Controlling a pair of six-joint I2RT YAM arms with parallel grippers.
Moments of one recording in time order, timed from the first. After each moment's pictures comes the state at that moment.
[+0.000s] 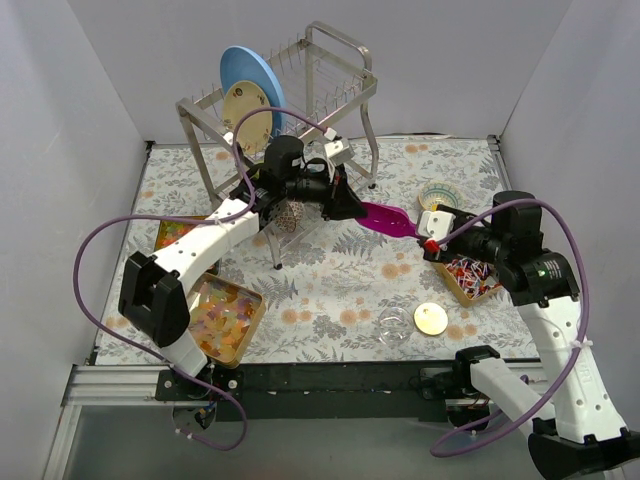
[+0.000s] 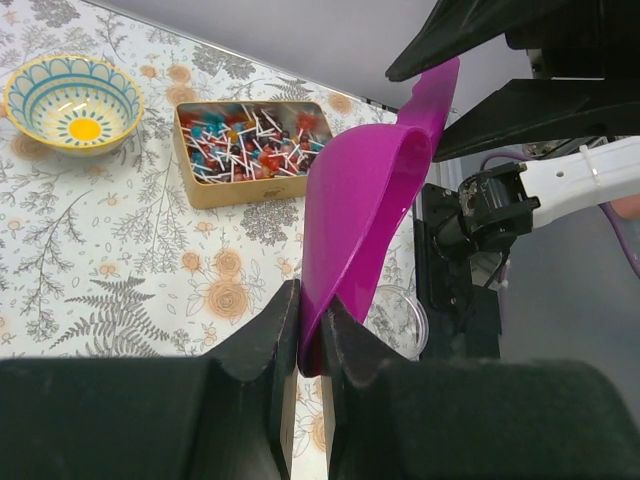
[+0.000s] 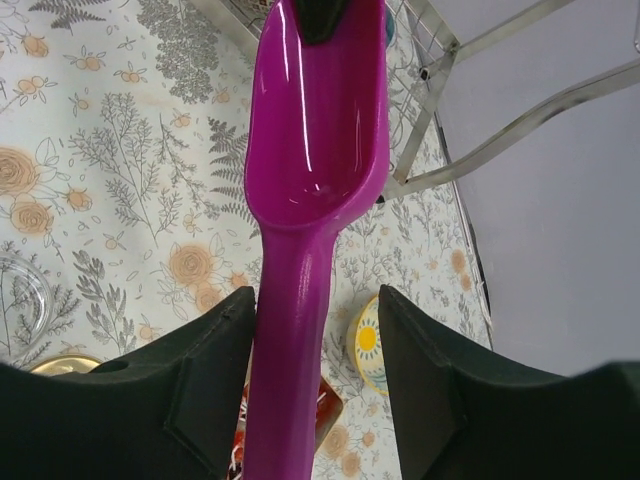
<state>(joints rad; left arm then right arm) -0.63 1.63 1.44 -0.10 0.90 -0.10 0.24 0.84 1.13 -0.81 -0.64 -1.03</state>
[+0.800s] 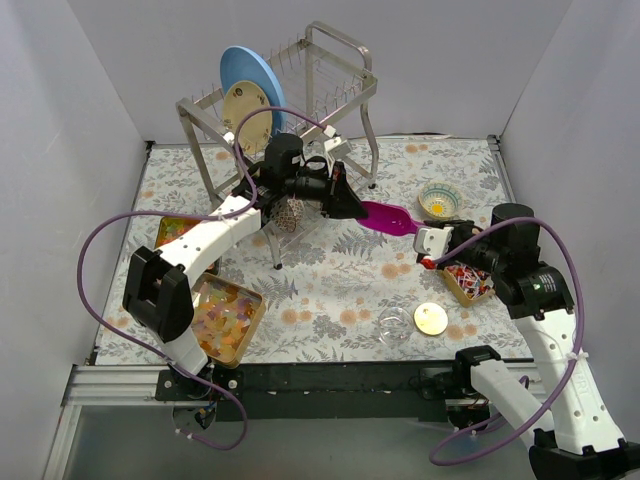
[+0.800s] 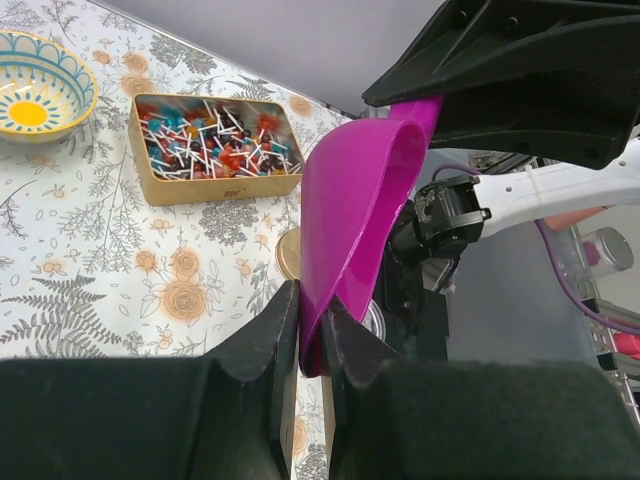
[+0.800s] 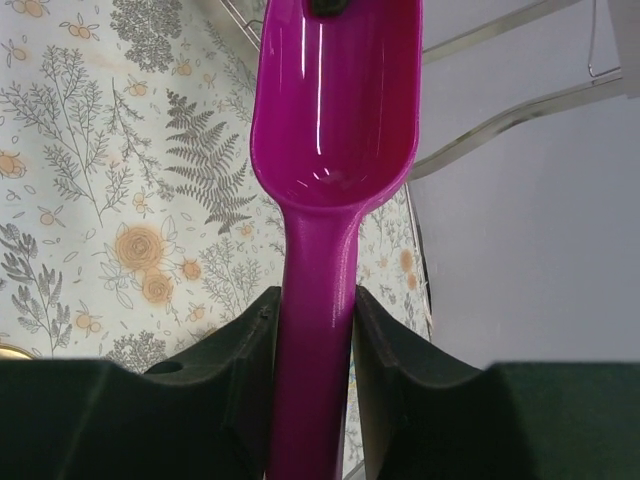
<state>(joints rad) -0.61 1.68 1.46 -0.06 0.99 -0.24 0.24 0.76 1.00 -0.71 -0.60 -1.16</state>
